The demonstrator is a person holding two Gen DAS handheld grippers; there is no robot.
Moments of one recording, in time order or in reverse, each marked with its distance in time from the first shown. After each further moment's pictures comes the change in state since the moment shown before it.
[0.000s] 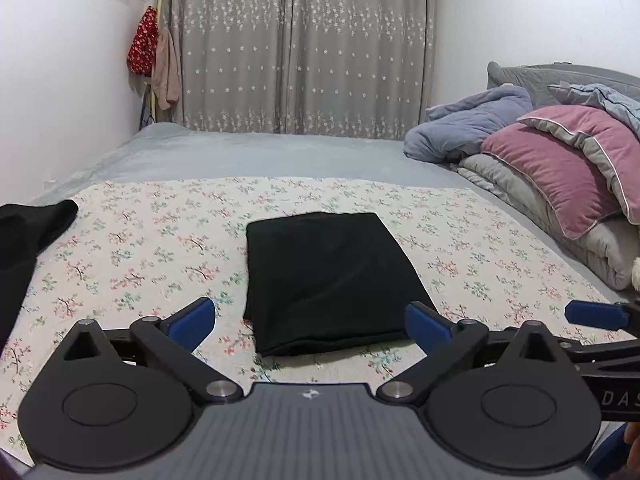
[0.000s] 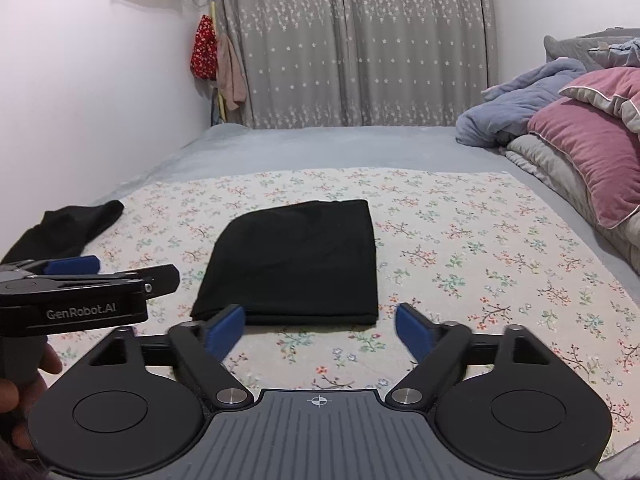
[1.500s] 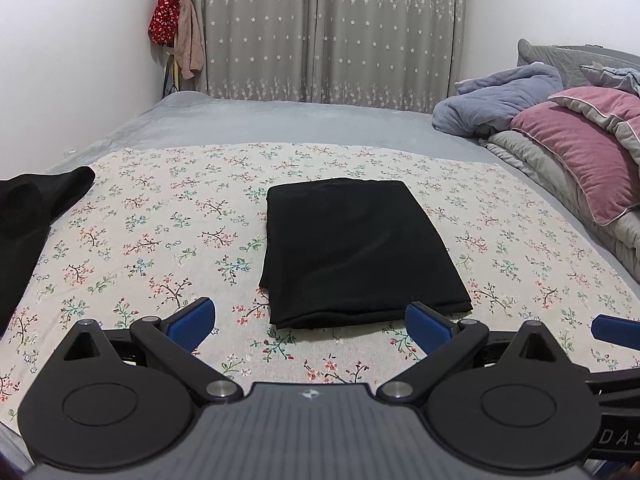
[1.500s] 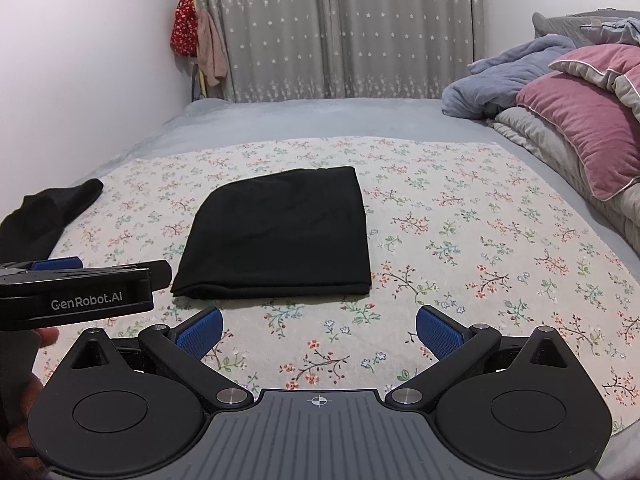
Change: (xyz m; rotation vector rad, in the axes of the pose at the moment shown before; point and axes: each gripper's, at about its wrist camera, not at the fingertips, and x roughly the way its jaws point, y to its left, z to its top) left arm 0.016 -0.007 -0.003 -0.032 0.090 0.095; right arm 0.018 0.003 -0.012 0.022 0.082 -0.041
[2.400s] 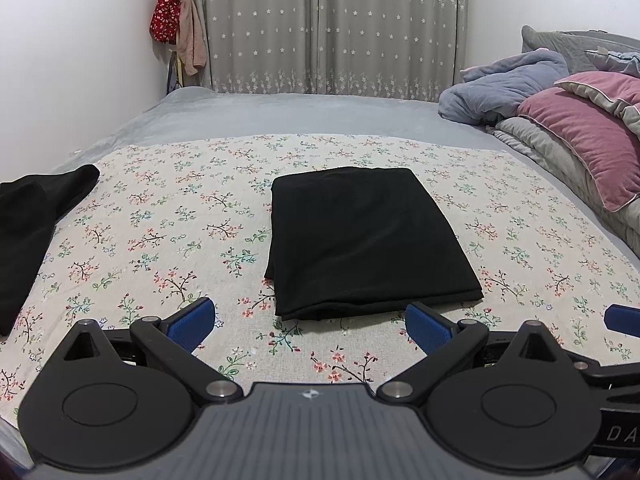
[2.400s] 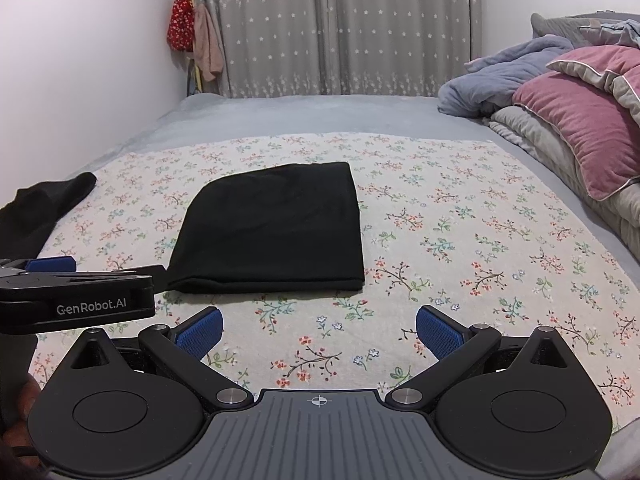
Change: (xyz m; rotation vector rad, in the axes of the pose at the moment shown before) left arm 0.004 -0.005 -0.003 0.018 0.026 0.032; right arm 0.003 -0.004 -0.002 -0.008 0.010 -0.017
